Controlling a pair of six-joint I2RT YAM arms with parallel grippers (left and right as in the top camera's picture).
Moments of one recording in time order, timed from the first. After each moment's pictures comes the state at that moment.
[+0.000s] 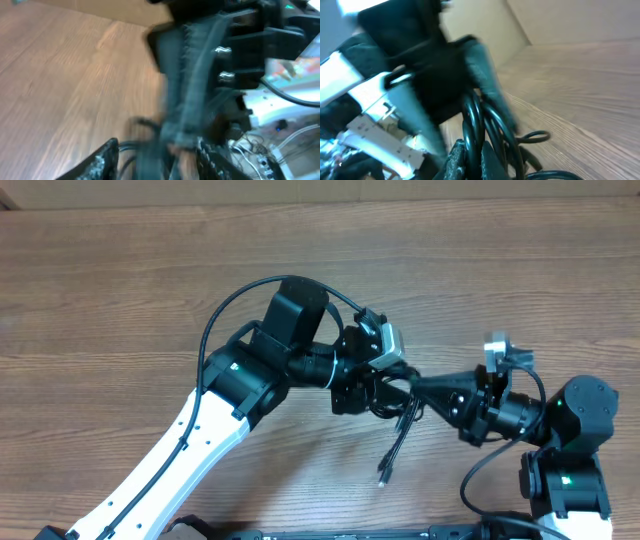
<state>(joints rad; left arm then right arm) -0.63 1.38 1.27 -0.53 0.91 0.29 -0.04 0.73 0.58 0.04 -1.23 0.51</state>
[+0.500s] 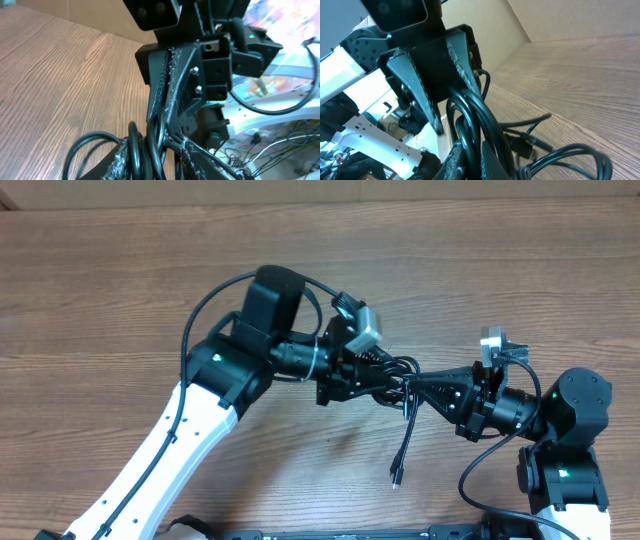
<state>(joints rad) -0.52 1.38 1.27 -0.52 1.08 0.23 -0.03 0.76 0.58 0.04 -1.22 0.49</state>
